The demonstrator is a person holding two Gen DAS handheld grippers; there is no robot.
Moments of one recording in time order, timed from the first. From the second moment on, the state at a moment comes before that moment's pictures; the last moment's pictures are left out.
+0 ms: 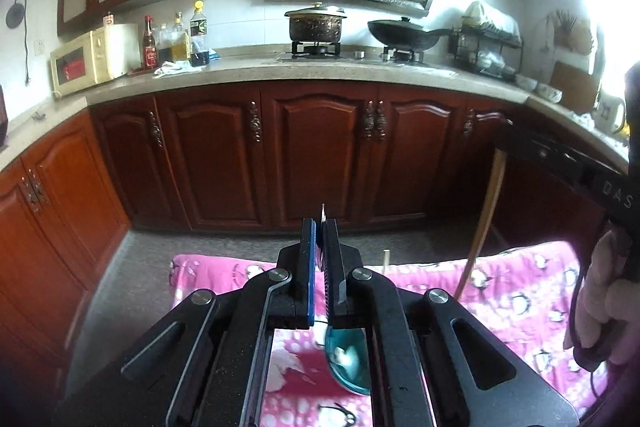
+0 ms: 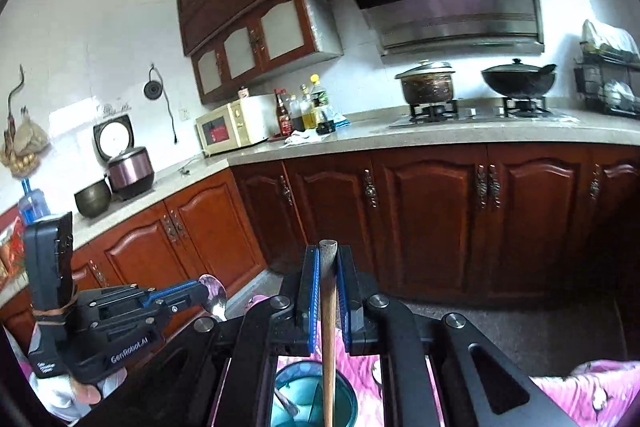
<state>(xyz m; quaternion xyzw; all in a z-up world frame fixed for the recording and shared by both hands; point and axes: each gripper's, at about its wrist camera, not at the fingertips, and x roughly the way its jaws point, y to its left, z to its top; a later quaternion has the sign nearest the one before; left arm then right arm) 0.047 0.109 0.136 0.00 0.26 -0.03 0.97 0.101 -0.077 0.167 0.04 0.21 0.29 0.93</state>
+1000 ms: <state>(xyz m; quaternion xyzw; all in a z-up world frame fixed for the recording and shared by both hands) 0.081 0.079 0.053 0.01 0.34 -0.03 0.94 0.147 -0.078 0.057 0.09 0.34 0.31 0.88</state>
